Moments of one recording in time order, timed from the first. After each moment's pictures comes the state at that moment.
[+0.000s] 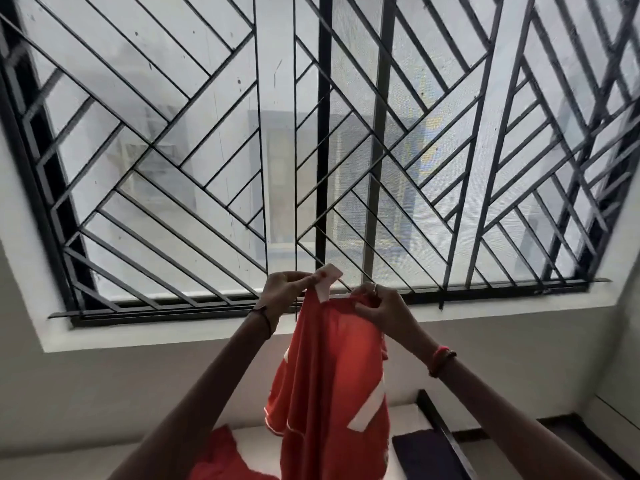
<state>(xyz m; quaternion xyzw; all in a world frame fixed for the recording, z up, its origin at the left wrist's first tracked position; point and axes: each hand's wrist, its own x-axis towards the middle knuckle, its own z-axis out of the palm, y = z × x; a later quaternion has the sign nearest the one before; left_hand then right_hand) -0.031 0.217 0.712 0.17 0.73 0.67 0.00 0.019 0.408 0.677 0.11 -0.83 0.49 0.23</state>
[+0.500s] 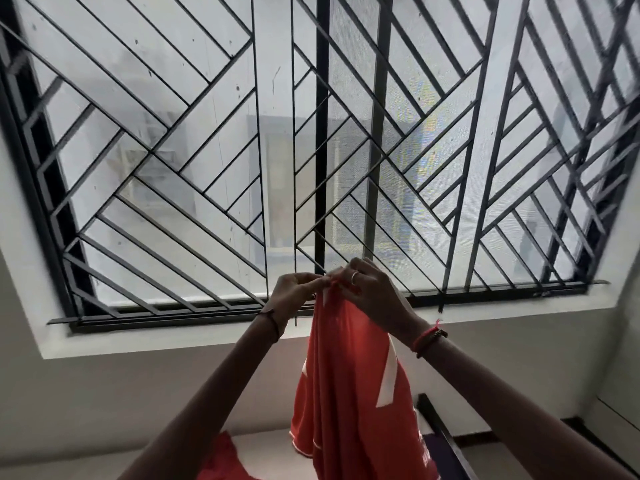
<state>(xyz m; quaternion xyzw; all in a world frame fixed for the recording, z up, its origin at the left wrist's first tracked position) -0.028 0.229 0.715 0.21 0.71 0.67 0.04 0.003 0.396 0.705 0.25 -0.84 0.20 0.43</state>
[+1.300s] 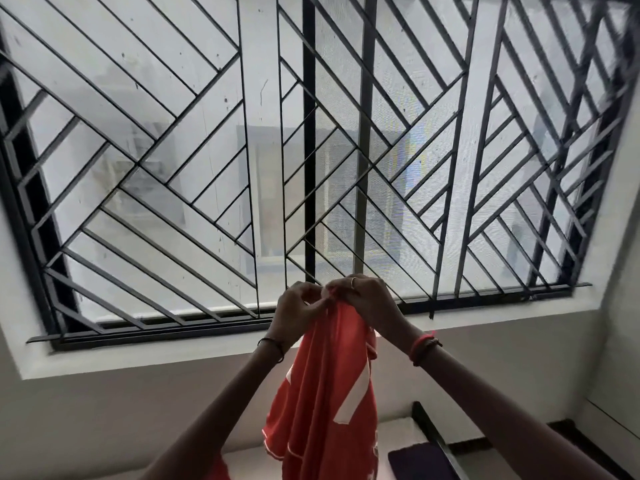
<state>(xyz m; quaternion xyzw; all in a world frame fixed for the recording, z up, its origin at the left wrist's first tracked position) -0.025 0.248 0.701 0.27 0.79 0.54 -0.13 0.008 0.407 0.712 0.19 -0.85 0.32 0.36</state>
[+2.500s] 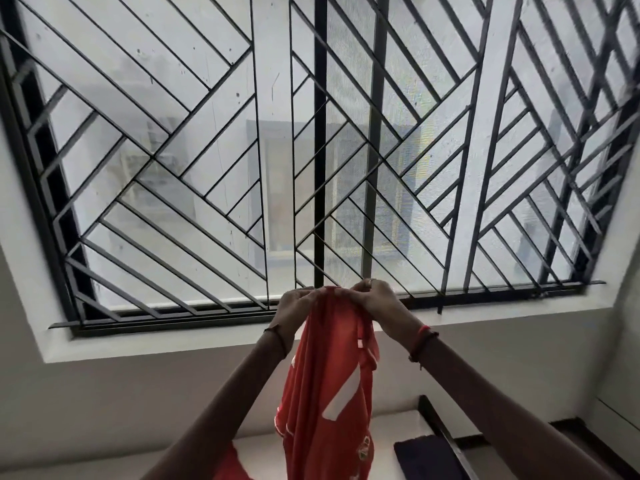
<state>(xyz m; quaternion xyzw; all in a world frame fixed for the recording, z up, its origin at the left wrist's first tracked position) -0.034 0.238 0.685 0.17 0.71 0.69 0.03 0.014 0.392 0.702 -0.02 -0.78 0.61 0.14</state>
